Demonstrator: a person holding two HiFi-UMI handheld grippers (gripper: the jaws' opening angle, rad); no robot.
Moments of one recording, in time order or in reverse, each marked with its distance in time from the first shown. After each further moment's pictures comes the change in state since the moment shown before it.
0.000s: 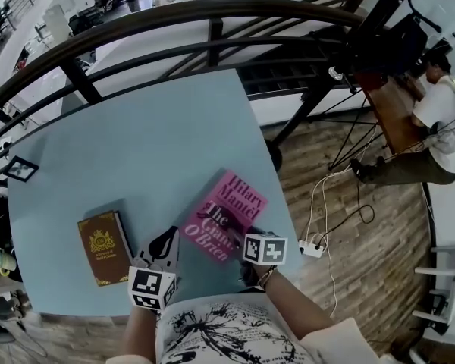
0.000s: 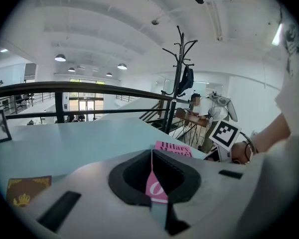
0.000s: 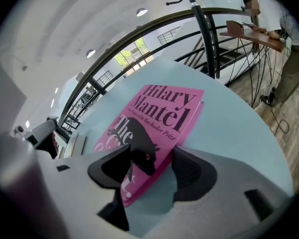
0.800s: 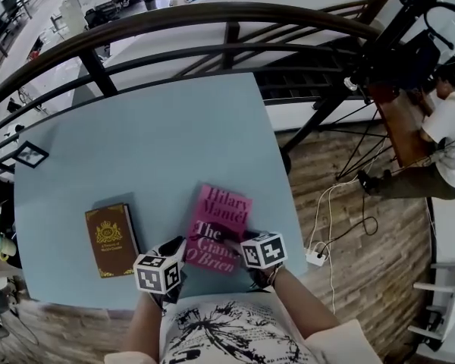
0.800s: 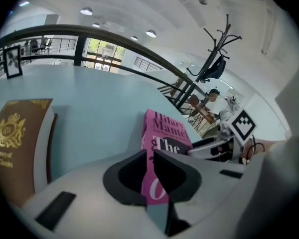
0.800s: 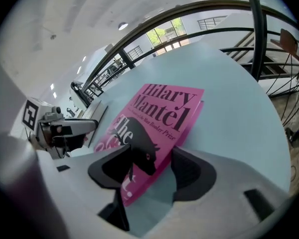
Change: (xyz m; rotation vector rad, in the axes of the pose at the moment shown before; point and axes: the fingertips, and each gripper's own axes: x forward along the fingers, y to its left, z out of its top) left arm -0.001 0.009 -0.101 -0.368 0.350 0.011; right arm 0.009 0.046 -0.029 -0.346 0.216 0.169
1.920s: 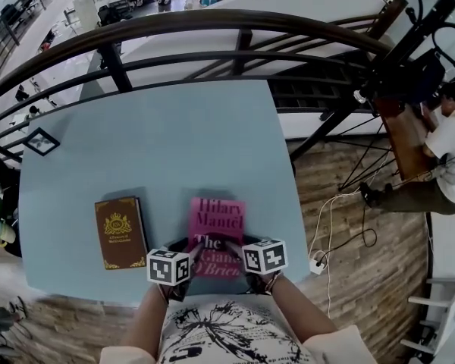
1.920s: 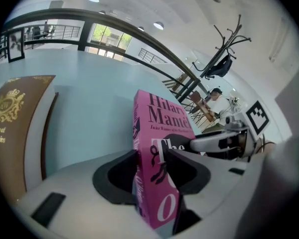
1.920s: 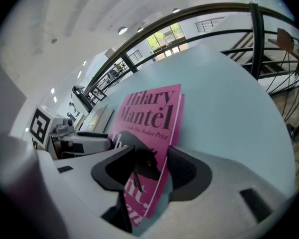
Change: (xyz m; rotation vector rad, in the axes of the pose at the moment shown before) left arm 0.007 -0.001 -0.034 -0.077 0.094 -0.044; right arm -0.003 0.036 0.005 0.032 -0.046 0.008
